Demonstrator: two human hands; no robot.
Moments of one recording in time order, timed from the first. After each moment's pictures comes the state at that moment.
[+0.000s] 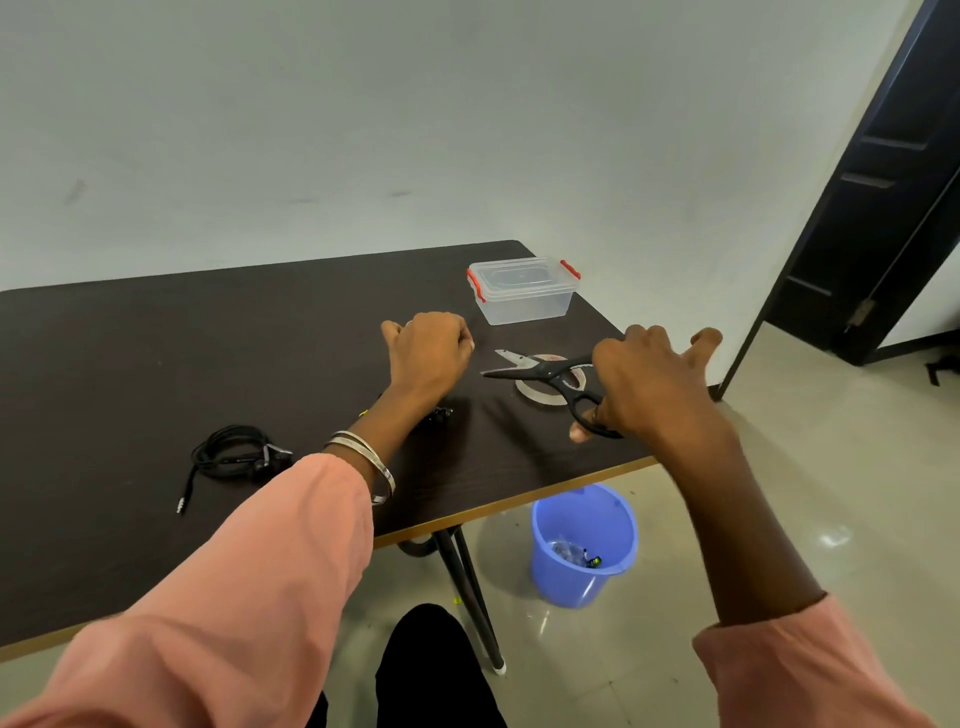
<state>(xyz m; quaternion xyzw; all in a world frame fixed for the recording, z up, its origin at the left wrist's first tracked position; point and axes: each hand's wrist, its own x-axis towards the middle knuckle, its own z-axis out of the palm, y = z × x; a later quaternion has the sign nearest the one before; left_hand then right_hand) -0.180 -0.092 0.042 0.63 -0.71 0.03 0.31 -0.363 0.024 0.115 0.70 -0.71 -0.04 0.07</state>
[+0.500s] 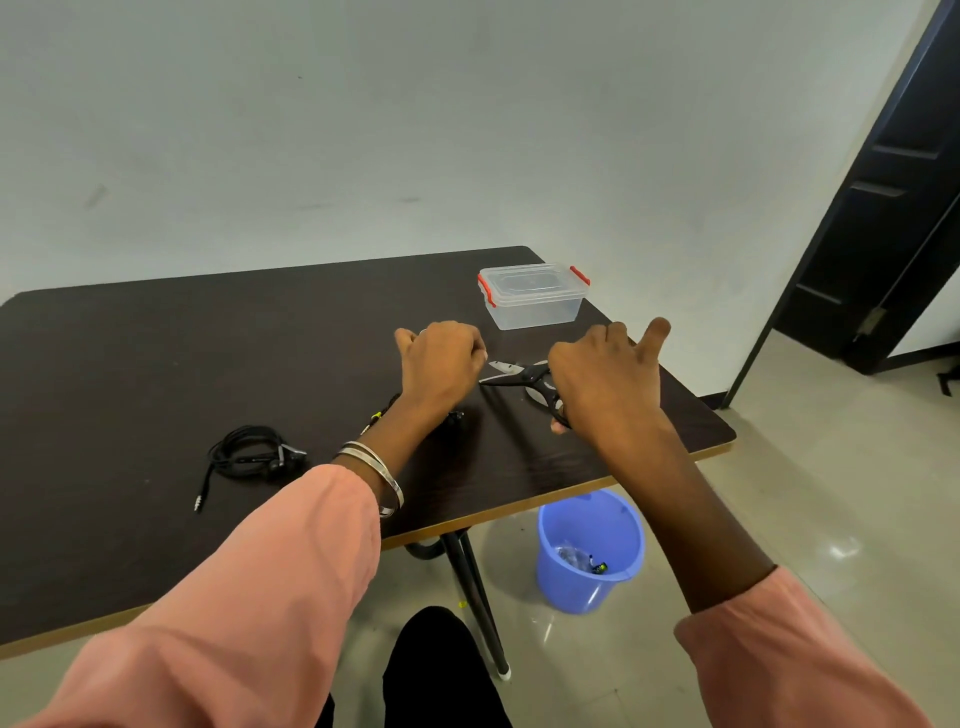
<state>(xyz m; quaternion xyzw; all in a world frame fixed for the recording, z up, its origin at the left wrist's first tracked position) -0.179 -0.081 0.042 0.63 -0.72 0.04 0.29 -0.322 0.017 0.106 0.71 -0.68 -0.04 0.19</state>
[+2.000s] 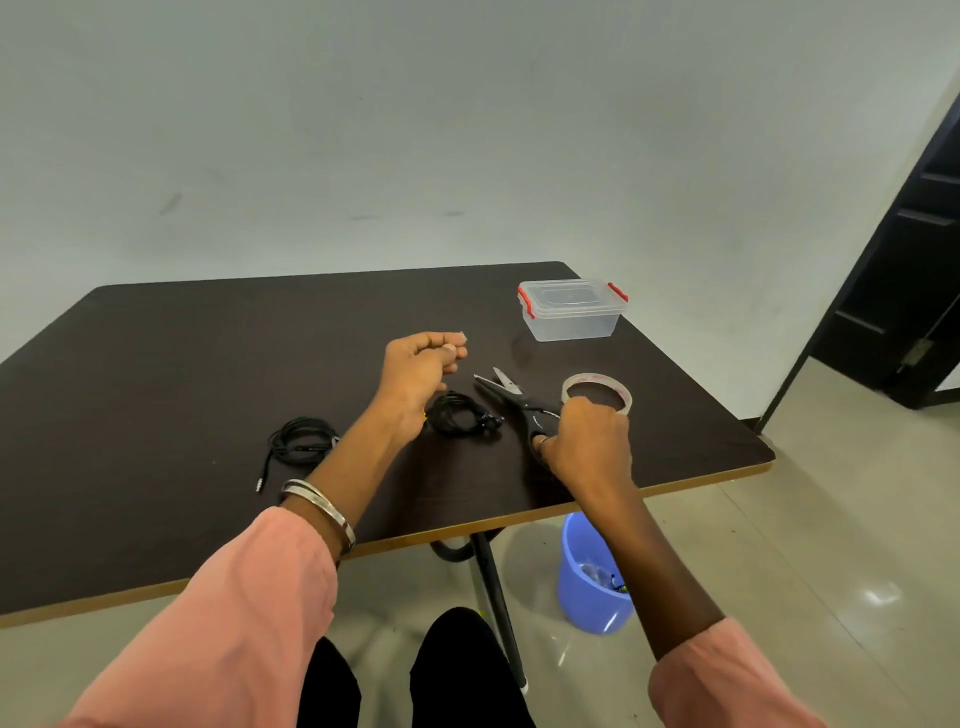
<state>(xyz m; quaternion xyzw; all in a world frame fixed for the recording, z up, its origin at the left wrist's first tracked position) -0.118 -0.043 0.053 0.55 -0.43 -0.43 0.57 -0.285 0.009 0.044 0.64 -0.75 0.16 -0.07</state>
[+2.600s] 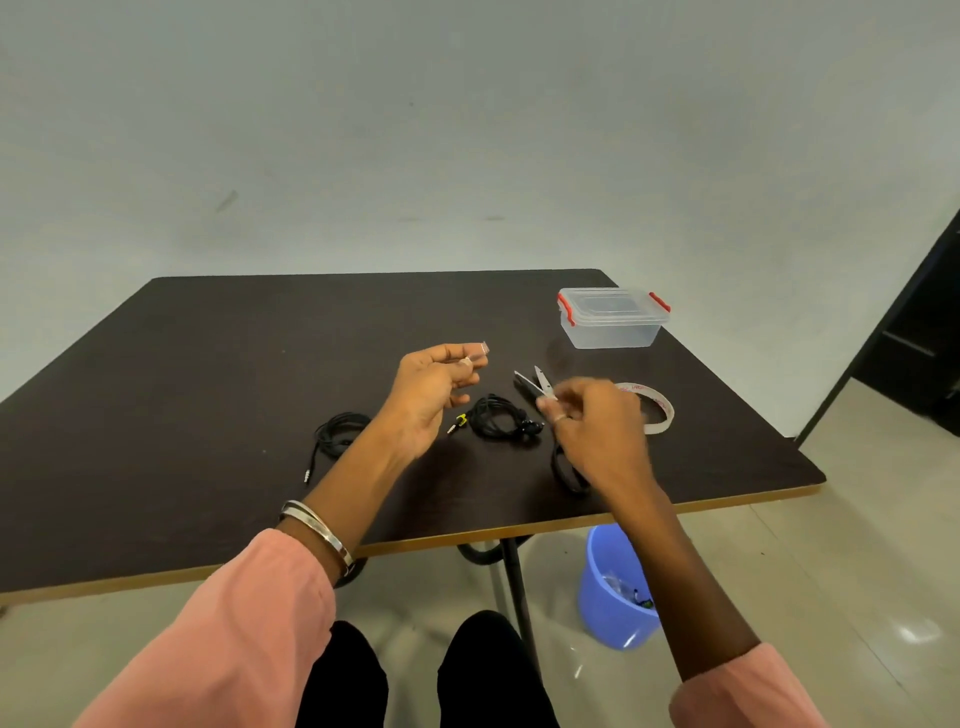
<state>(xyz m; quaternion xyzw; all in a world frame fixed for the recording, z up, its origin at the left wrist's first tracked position) -0.085 -0.018 0.052 0.50 -0.42 -0.49 0.57 -0.260 0.013 0.063 0.68 -0.65 0.31 -0.12</state>
